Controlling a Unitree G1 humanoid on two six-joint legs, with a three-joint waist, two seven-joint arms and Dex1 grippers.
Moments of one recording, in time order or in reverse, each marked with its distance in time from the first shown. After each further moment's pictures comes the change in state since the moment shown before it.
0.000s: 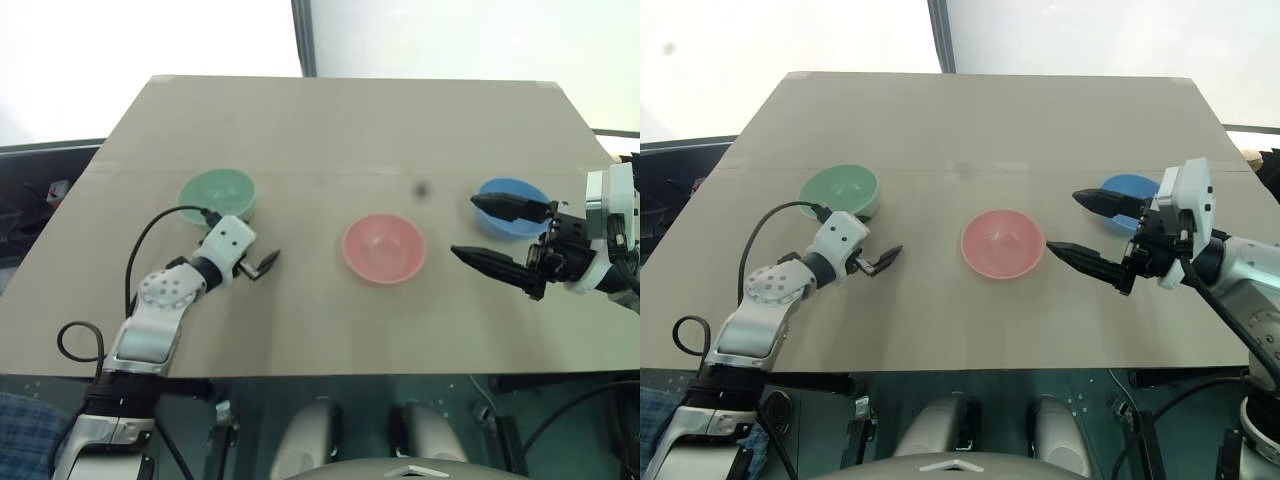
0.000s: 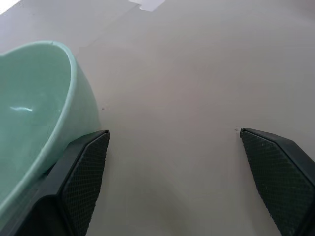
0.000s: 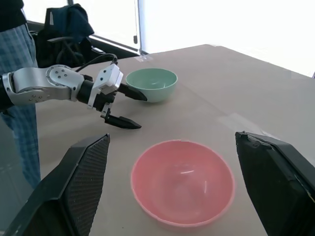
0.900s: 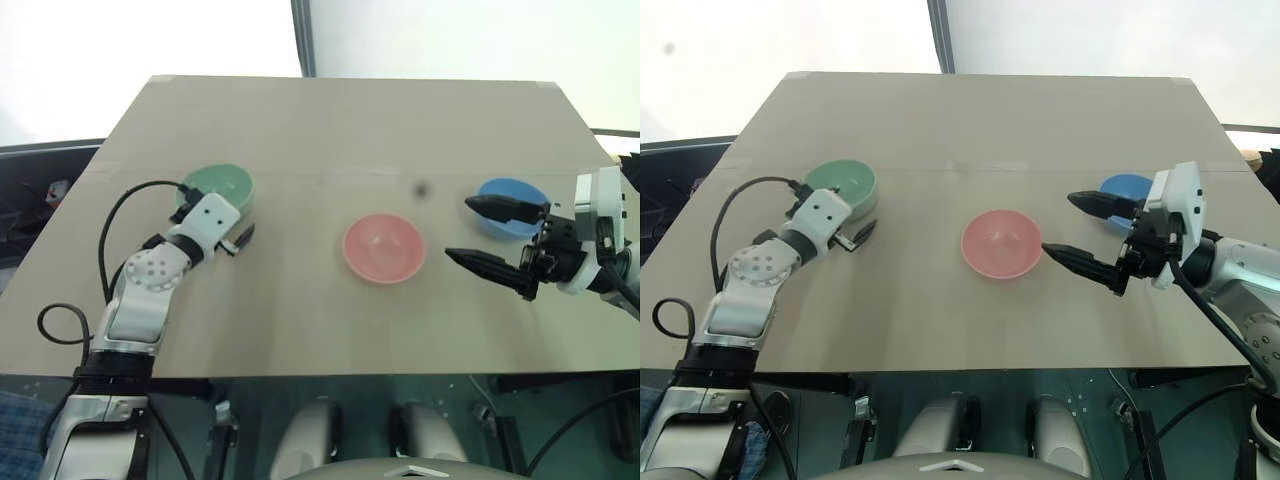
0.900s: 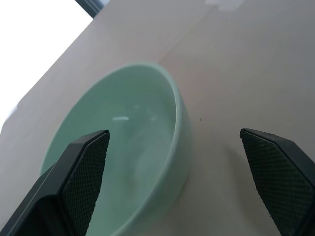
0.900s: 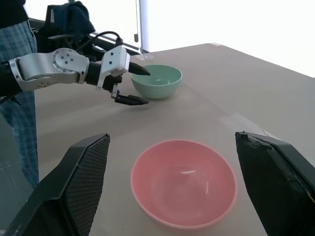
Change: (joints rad) left arm -0.074 0.050 0.023 0.084 0.119 0.009 0.057; right arm 0.025 -0.068 0.065 0.028 0.078 -0.105 -0.087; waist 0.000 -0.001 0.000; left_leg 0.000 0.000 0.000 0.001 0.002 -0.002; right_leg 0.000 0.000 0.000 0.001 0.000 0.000
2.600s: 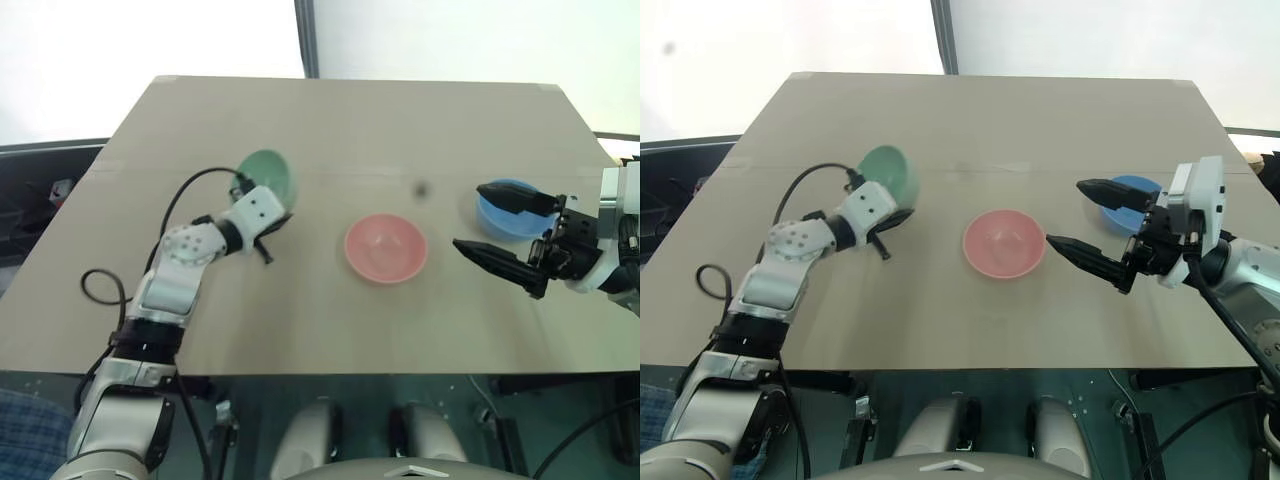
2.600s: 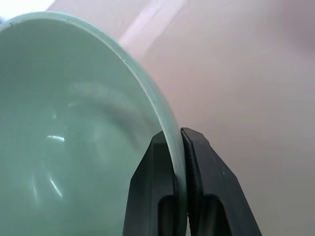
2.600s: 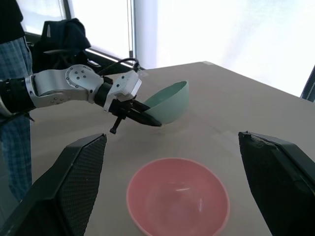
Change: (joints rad) left arm -0.222 -0.068 -0.127 0.046 -0.064 -0.155 -0.294; right arm 0.051 -0.042 -0.019 -0.005 0.090 -0.094 -0.066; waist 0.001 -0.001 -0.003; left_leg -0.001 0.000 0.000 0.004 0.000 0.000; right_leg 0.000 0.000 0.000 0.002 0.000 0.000
